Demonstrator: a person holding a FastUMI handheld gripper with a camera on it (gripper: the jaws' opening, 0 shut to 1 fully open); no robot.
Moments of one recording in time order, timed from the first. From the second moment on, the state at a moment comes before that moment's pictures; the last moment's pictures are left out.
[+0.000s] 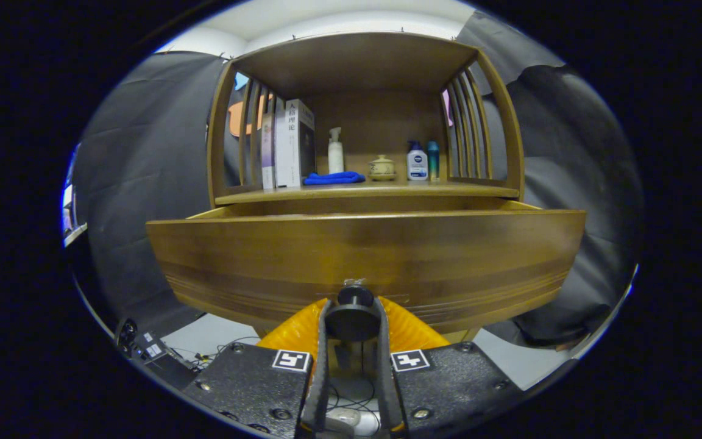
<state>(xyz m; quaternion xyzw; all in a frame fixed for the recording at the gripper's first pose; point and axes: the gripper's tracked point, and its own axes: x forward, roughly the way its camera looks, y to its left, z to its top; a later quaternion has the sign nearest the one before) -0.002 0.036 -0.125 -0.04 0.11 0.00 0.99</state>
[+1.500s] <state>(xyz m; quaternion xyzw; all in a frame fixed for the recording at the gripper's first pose) 0.054 0.049 -0.011 -0.06 0.13 0.02 0.99</state>
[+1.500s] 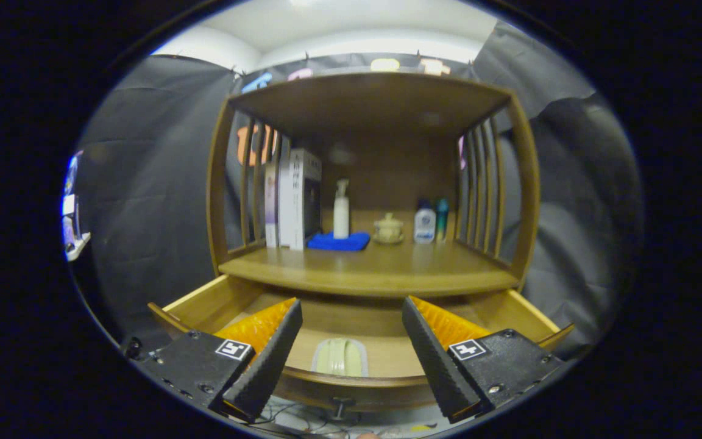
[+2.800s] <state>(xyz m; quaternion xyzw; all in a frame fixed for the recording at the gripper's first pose) 0.099 0.045 -0.110 -0.02 0.41 0.02 0.91</state>
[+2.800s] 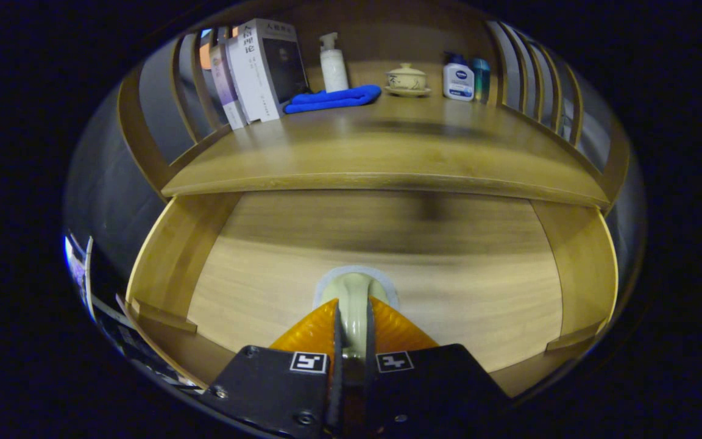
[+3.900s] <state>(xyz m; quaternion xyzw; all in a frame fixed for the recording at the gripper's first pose) 0.090 0.040 -0.008 -0.03 0.33 0.03 0.94</state>
